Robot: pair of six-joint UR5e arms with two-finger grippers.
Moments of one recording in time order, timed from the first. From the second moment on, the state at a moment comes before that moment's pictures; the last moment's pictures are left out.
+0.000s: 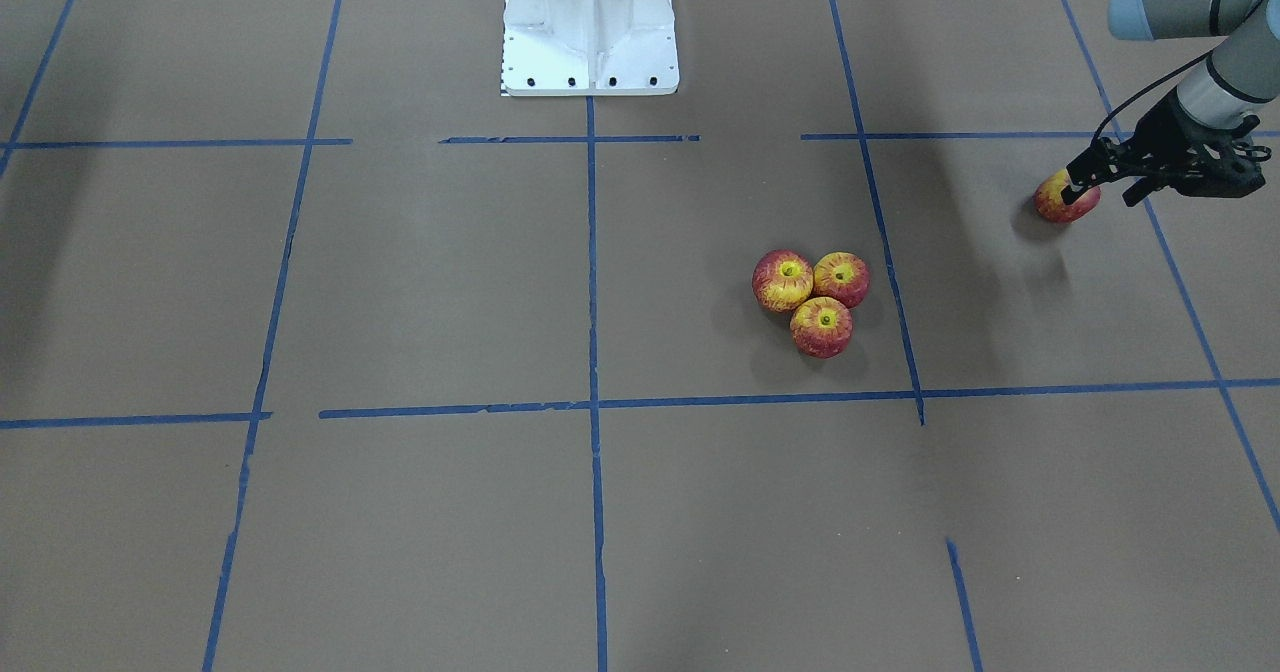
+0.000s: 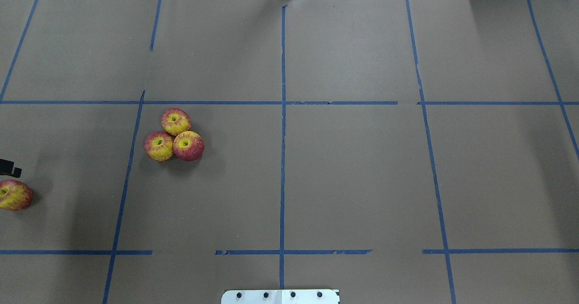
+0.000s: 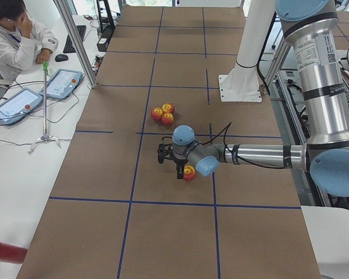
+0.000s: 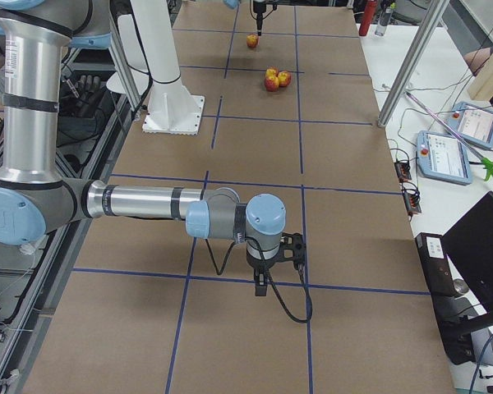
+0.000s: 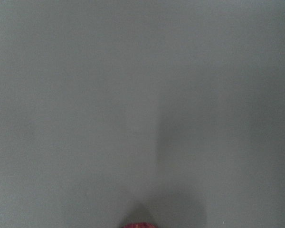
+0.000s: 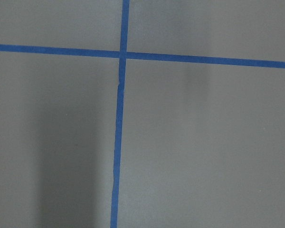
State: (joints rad) left arm -1.00 -1.29 -1.74 -2.32 -2.25 -0.83; right arm 1.59 -1.71 1.71 -1.58 2.29 -0.06
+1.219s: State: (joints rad) left arm -0.91 -1.30 -1.67 -2.32 -2.24 -0.84; right arm 1.59 -1.71 1.71 -1.58 2.29 -0.06
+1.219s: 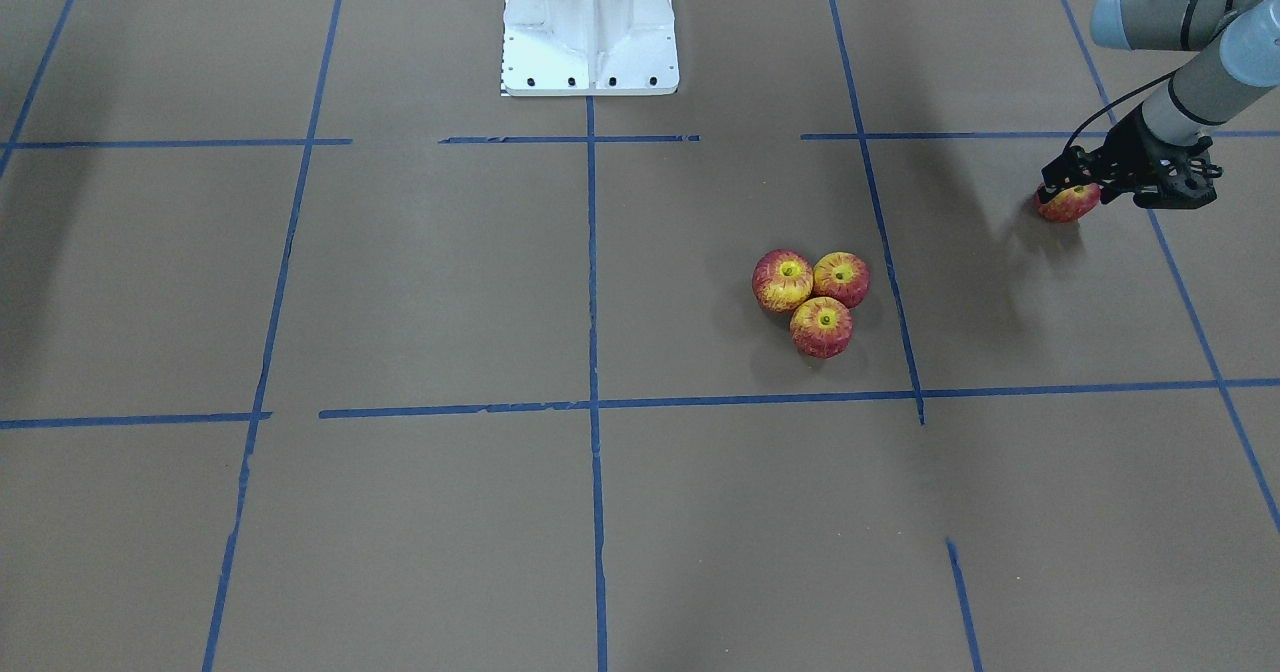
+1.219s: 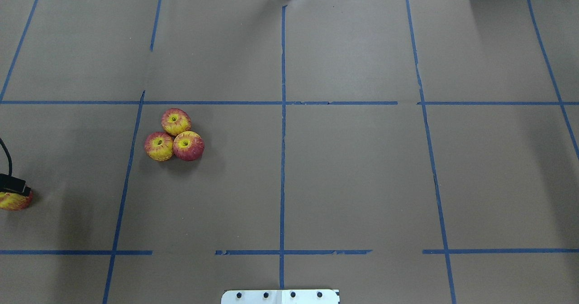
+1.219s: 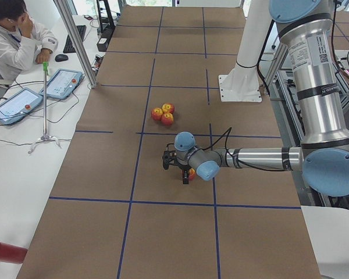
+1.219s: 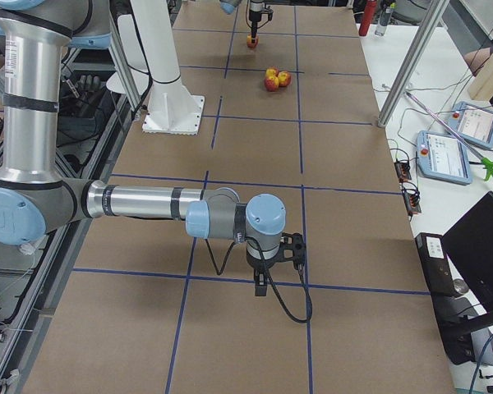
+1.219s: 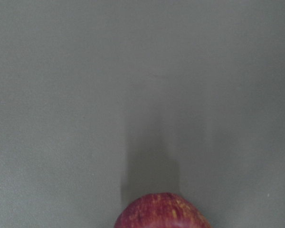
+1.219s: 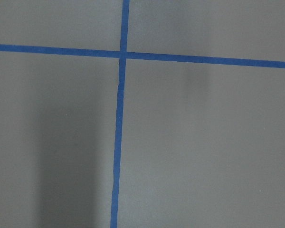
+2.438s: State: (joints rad) left arm -0.89 -1.44 -1.87 -2.08 -2.25 -0.85; right arm 1.59 -1.71 1.71 -1.58 2.29 -0.06
